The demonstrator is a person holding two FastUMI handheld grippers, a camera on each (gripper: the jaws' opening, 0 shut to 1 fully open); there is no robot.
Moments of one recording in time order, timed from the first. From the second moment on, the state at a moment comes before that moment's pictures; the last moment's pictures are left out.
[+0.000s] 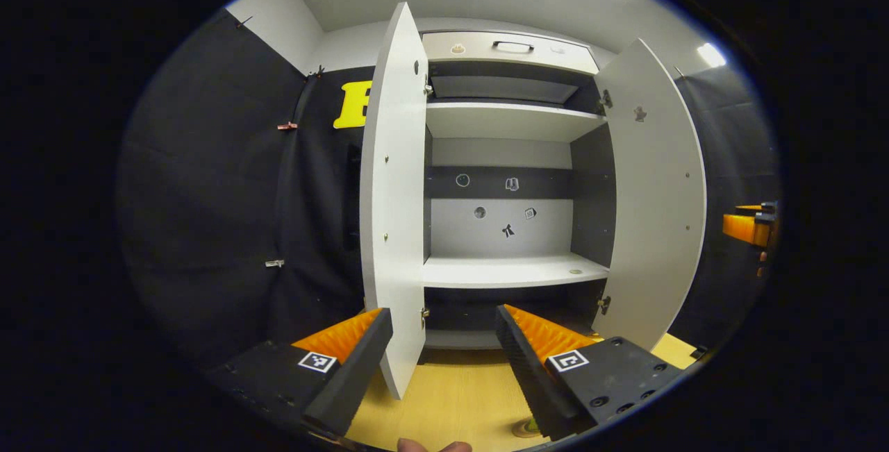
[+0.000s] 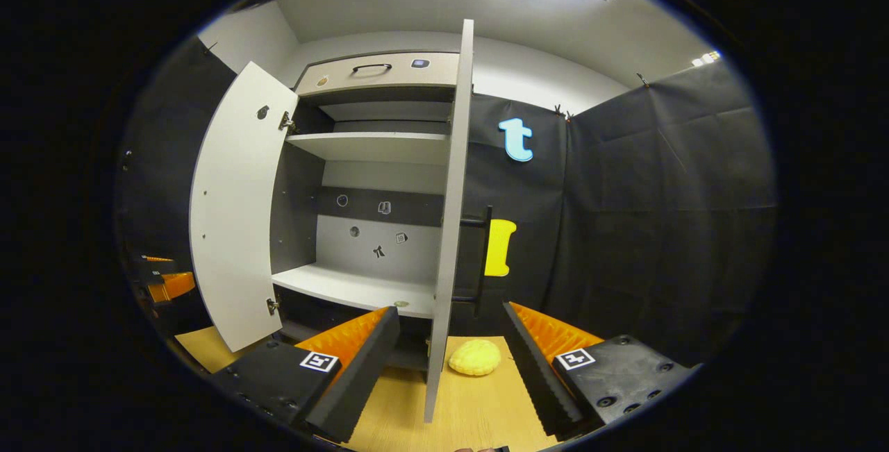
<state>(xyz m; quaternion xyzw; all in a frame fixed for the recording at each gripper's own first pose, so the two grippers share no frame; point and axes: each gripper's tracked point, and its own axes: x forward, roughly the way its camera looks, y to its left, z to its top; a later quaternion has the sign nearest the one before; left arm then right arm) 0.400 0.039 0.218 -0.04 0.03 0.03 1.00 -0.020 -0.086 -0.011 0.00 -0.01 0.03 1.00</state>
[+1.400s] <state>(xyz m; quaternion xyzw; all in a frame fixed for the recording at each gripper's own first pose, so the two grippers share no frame) 0.414 0.082 0.257 -0.01 0.03 0.06 1.00 0.080 -0.165 -0.011 0.01 0.00 -0.01 1.00</state>
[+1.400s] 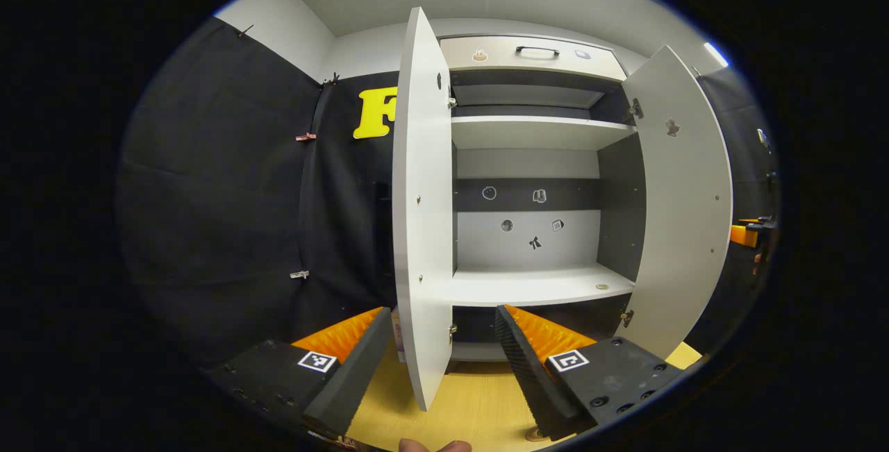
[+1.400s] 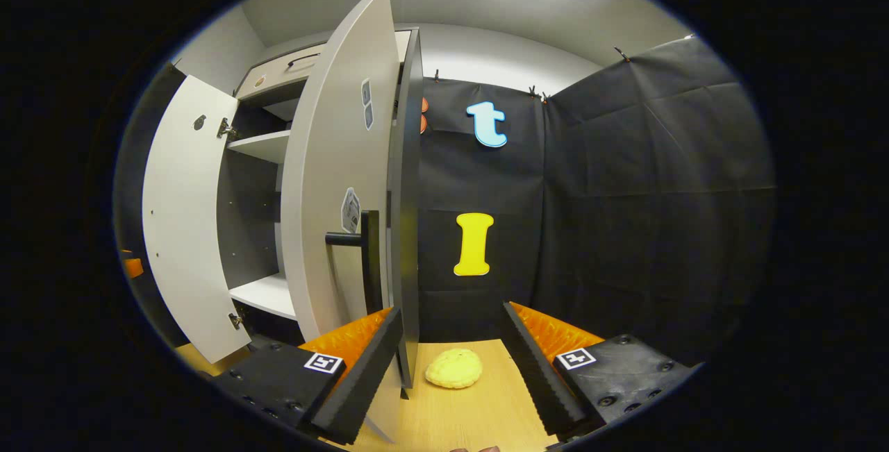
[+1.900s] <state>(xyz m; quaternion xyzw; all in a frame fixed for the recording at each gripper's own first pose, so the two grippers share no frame) 0.400 0.109 0.247 -0.01 0.04 0.08 1.00 0.077 -0.088 -0.013 0.05 0.01 0.07 1.00</state>
